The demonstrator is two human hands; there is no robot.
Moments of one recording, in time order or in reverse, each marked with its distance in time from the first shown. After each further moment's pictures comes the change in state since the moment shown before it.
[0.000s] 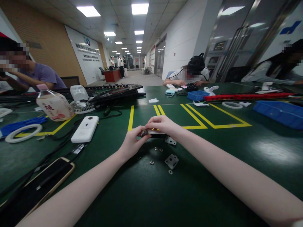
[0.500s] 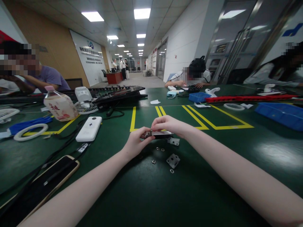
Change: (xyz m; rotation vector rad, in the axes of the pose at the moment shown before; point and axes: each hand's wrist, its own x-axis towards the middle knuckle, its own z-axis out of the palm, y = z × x) left_hand -0.003 0.004 0.001 -0.068 -0.024 -0.007; right_hand -0.004 -0.002 -0.017 -0.145 -0.162 -0.025
